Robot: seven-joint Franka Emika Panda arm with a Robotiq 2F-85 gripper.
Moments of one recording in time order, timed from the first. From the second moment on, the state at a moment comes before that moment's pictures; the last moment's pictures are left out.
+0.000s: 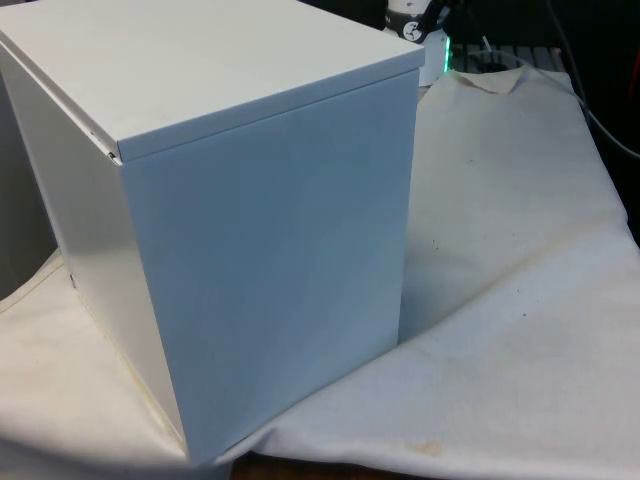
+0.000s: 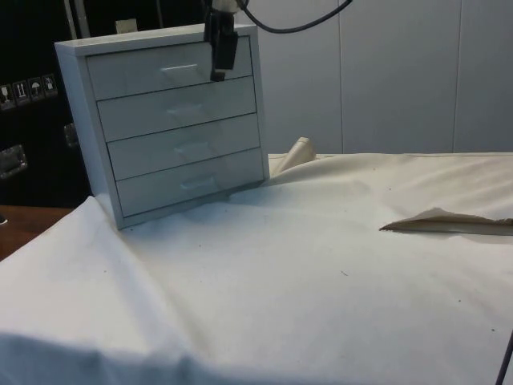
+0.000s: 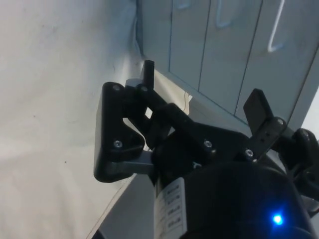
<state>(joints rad) 0.87 -0.23 -0.71 -2.35 -1.02 2.35 0.29</state>
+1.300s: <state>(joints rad) 0.86 -0.20 -0.84 -2.34 -1.10 2.64 0.26</state>
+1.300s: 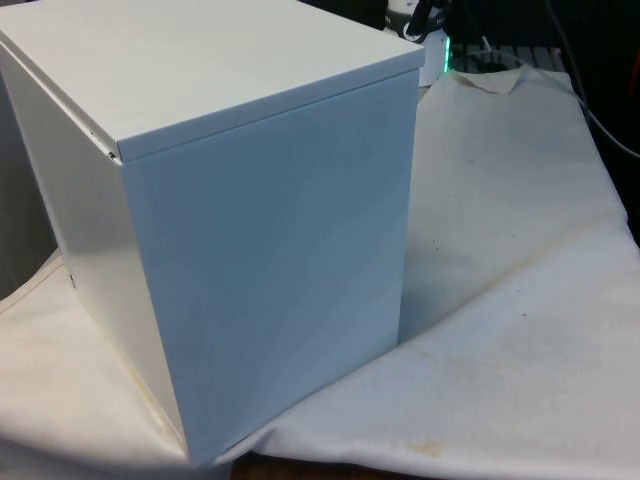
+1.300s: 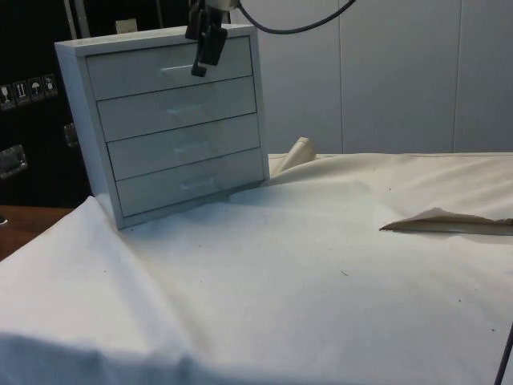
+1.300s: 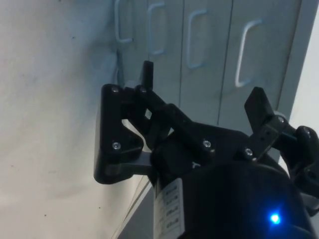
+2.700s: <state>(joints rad) 0.87 0.04 -0.84 -2.15 -0.89 2.46 0.03</state>
